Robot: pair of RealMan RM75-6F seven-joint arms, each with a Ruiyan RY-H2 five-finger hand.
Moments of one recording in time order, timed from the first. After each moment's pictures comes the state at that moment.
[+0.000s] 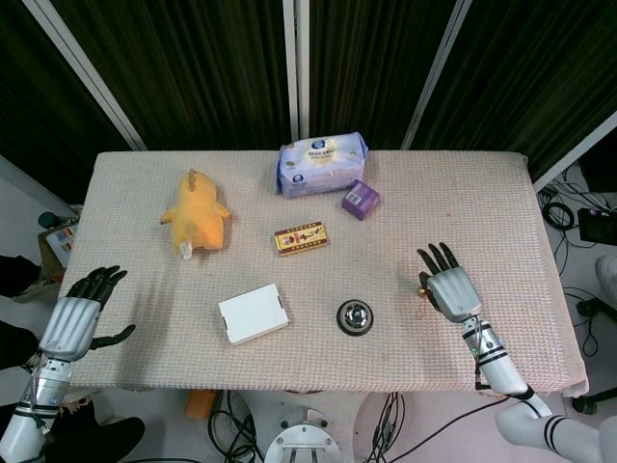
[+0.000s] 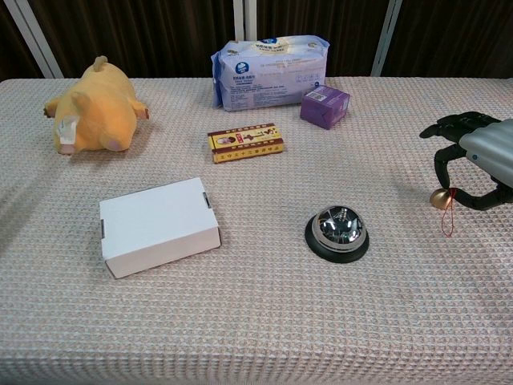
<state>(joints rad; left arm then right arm) -0.16 -1.27 0.01 -1.46 1.57 1.44 0.01 0.44 -1.61 0.03 -1.07 -1.53 1.19 -0.17</state>
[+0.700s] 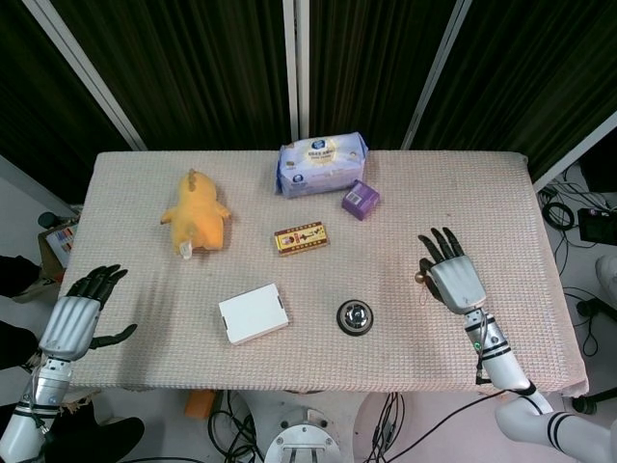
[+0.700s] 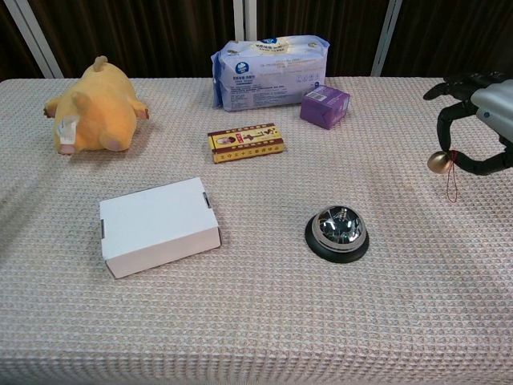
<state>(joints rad) -0.16 -1.26 0.01 -1.48 1.57 1.44 0.00 0.45 -1.56 0.09 -1.17 -1.54 1.28 -0.13</state>
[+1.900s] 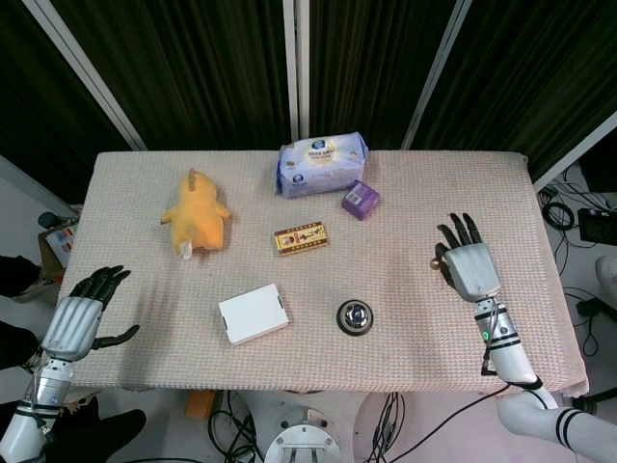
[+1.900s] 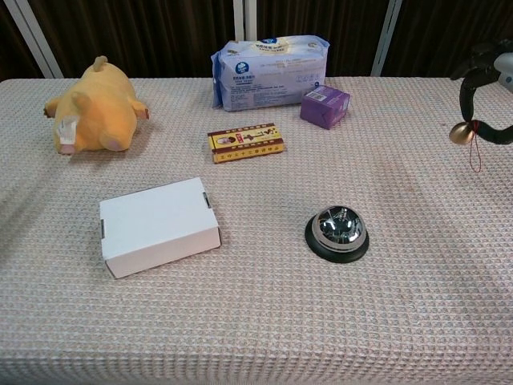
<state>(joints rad) -0.16 -1.26 0.01 -1.49 1.57 1.43 0.00 0.46 -1.50 0.13 -1.26 -1.42 1.23 -0.30</state>
